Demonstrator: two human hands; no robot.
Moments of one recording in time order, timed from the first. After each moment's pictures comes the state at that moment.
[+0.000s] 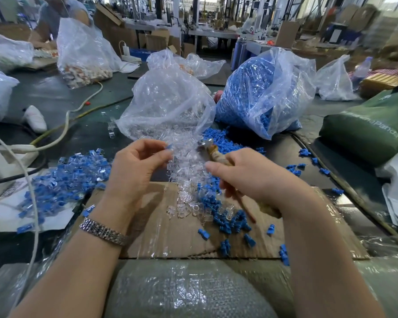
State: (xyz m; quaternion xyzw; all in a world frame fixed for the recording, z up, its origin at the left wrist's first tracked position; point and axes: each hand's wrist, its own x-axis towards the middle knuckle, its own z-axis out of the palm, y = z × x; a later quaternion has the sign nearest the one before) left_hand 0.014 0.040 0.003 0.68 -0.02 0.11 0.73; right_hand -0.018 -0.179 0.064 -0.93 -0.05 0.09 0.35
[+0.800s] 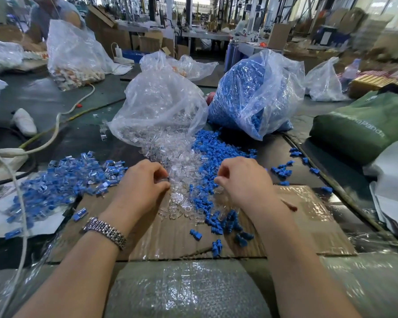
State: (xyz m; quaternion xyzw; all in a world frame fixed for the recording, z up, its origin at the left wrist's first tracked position) left_hand 0.019 0.032 -0.016 0.95 -0.07 0.12 0.28; right_hand -0.007 -0.183 0.029 -0.99 0.01 -0.05 0.12
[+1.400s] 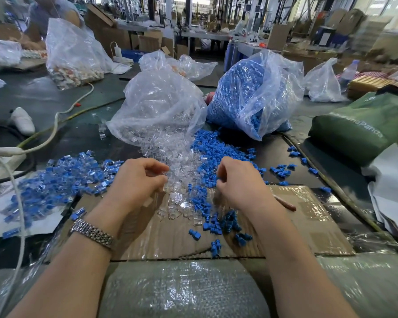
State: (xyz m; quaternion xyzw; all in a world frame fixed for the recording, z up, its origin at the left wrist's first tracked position) left_hand 0.013 0.037 -0.001 0.88 -0.04 0.05 0.48; right_hand -0.001 -0.185 0.018 -0.98 -0.01 -0.04 0.17
